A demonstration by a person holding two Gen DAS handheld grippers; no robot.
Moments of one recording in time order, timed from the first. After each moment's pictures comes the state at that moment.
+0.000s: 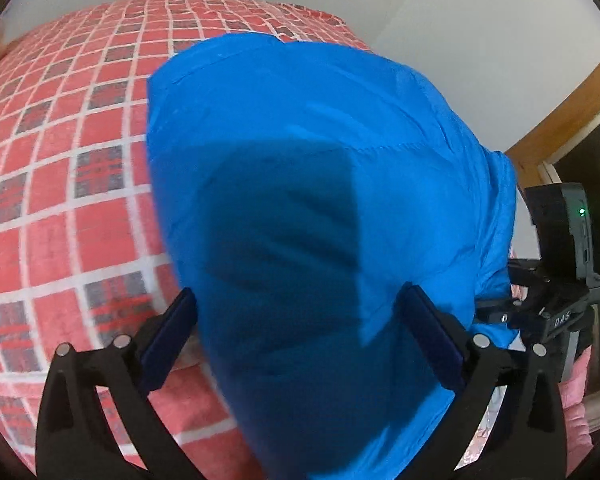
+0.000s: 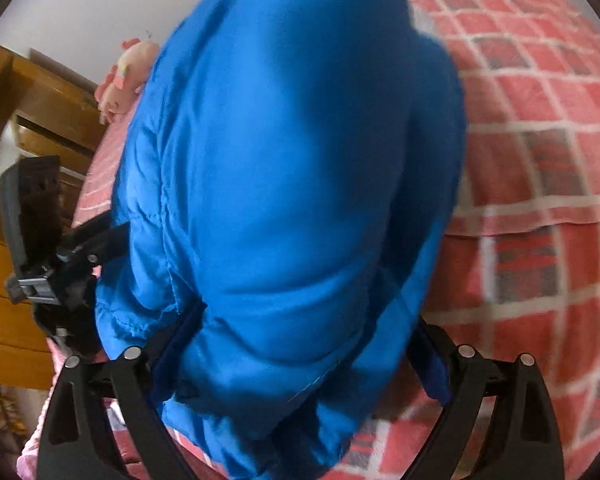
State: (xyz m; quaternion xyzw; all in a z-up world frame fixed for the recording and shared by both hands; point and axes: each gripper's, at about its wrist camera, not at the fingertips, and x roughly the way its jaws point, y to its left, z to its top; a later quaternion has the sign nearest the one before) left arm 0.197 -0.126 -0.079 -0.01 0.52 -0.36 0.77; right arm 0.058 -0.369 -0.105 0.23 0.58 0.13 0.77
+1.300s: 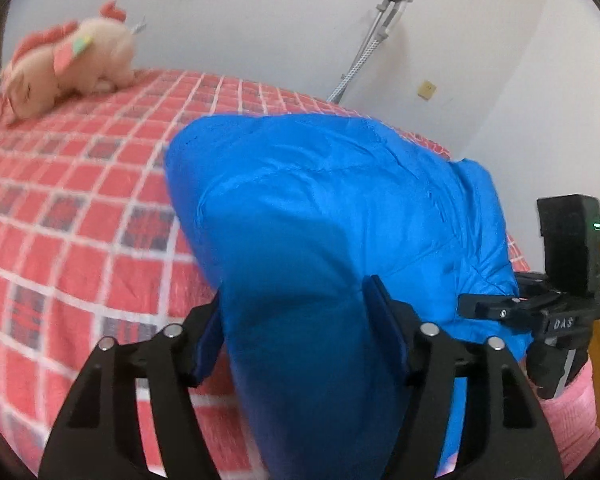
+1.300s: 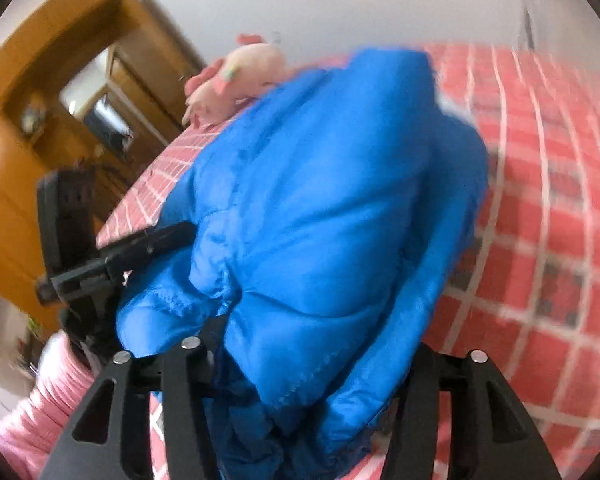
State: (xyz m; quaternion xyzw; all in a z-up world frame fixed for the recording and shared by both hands) left arm 0.328 0.030 -0.069 -0.09 0.40 -0.24 0.88; right arm 0.234 -0.272 -0.085 0.14 0.47 0.30 0.82
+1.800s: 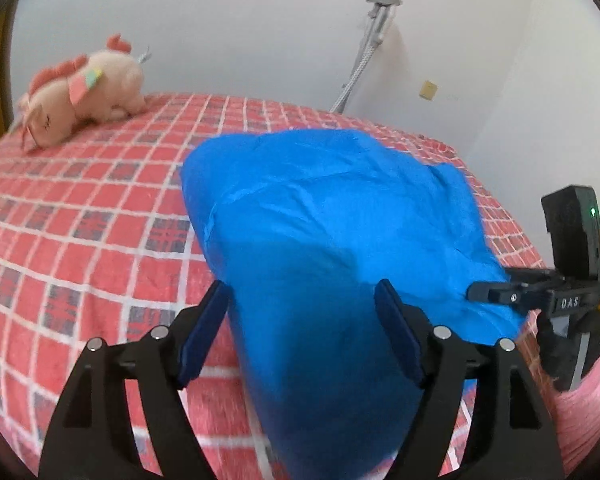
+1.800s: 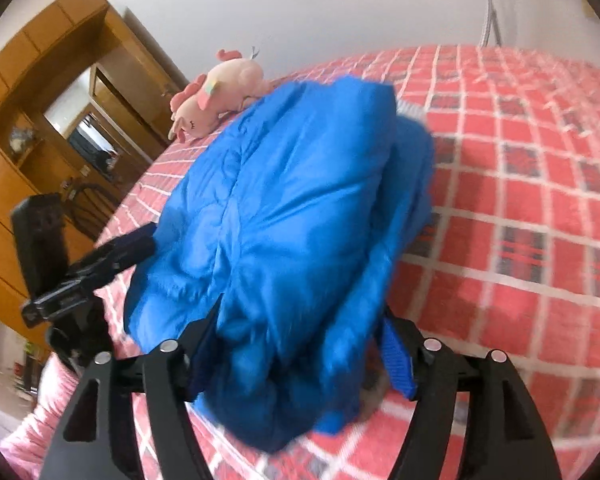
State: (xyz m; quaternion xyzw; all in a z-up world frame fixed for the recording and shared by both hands) left arm 0.281 0.027 -0.036 -0.04 0.37 -0.21 0.90; right arm 0.202 -0.289 -0.058 0.12 0.46 0.25 0.84
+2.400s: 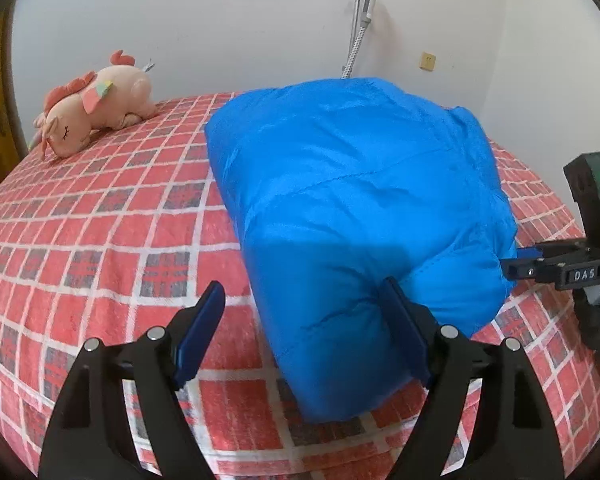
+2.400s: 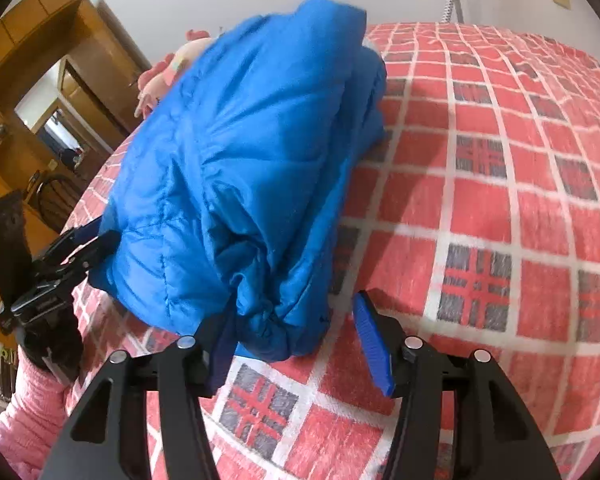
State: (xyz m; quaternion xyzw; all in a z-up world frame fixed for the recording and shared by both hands) left arm 0.244 0.020 -0.074 0.03 0.37 -0.17 0.91; right arm 0.162 -0.289 -0.103 0.11 0.48 0.19 0.85
